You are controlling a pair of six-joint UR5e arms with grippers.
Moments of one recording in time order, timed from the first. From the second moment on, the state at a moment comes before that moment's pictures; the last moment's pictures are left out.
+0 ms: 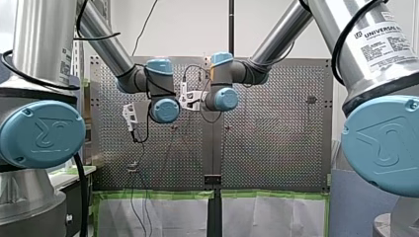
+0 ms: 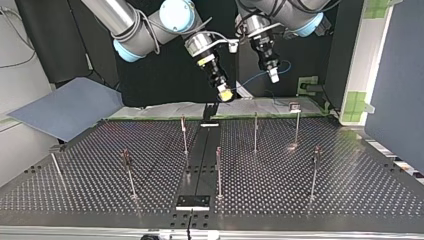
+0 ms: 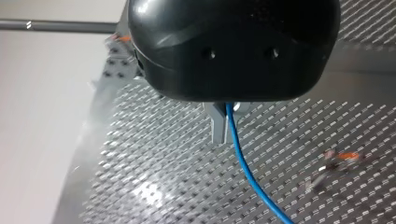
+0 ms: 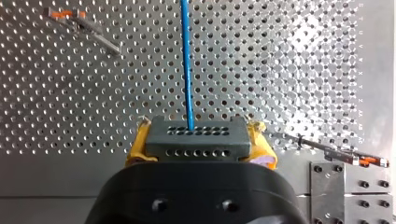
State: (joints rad) left arm -0.55 -1.65 -2.24 -2.21 -2.49 -1.64; right arm 2.44 -1.15 1.68 -0.54 1.56 1.60
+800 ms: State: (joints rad) left arm -0.50 -1.49 -2.15 -2.40 -2.54 -1.58; right arm 2.44 -1.12 1.50 -0.41 1.48 1.67
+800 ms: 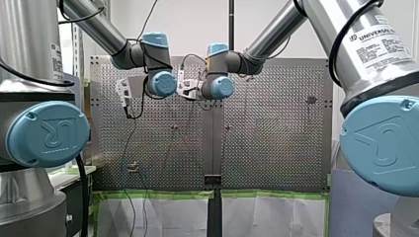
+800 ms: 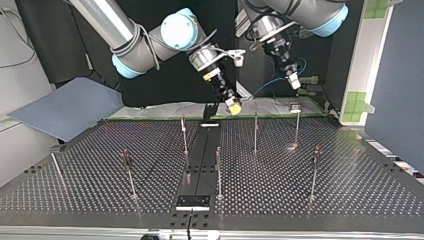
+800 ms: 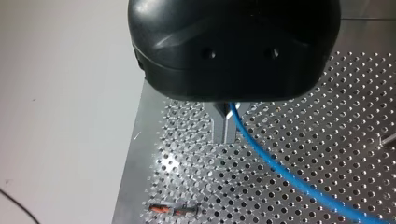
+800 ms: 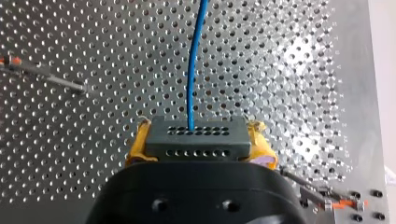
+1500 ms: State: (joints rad) left arm -0.36 -1.51 -2.06 -2.54 -2.37 -1.63; right arm 2.43 -1.07 1.34 -0.35 1.44 1.73
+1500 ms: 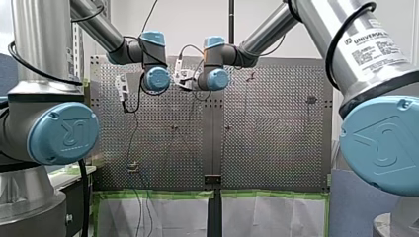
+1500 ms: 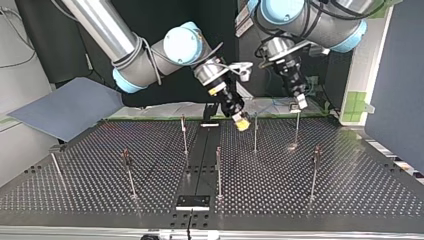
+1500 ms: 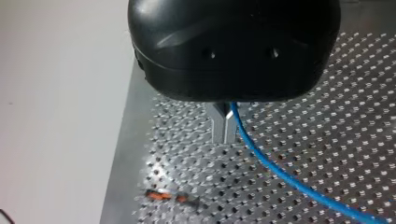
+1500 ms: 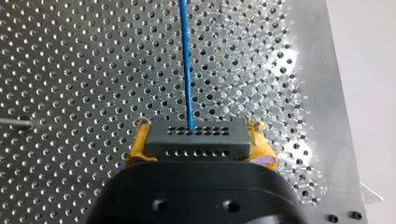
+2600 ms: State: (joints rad) left arm -0.08 -1.54 -1.93 -2.55 -2.09 -1.65; right arm 2.44 -0.97 1.09 -0.28 1.41 1.74
